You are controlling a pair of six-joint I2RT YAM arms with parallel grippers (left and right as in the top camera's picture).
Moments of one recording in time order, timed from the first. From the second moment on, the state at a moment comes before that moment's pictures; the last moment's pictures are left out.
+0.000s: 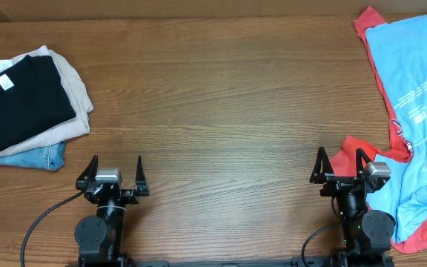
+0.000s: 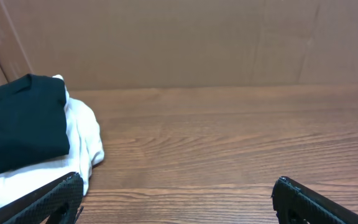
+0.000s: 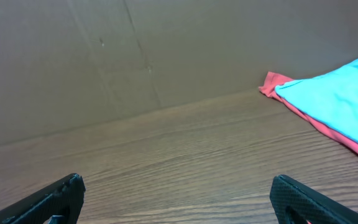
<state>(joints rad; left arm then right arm) 0.04 0.01 0.01 -0.07 0.05 0.01 0.00 0.01 0.02 -0.03 -0.04 0.26</state>
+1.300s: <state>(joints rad) 0.04 0.19 0.36 -0.35 0.09 -0.12 0.00 0.23 0.36 -0.28 0.00 0.33</state>
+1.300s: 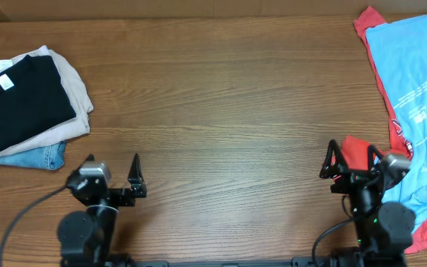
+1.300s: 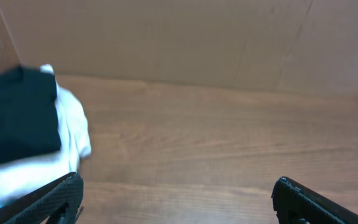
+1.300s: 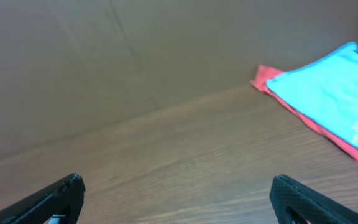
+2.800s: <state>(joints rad) 0.04 0.89 1.06 -0.85 0.11 -0.05 -0.68 1.52 1.02 -0.82 0.08 0.48</state>
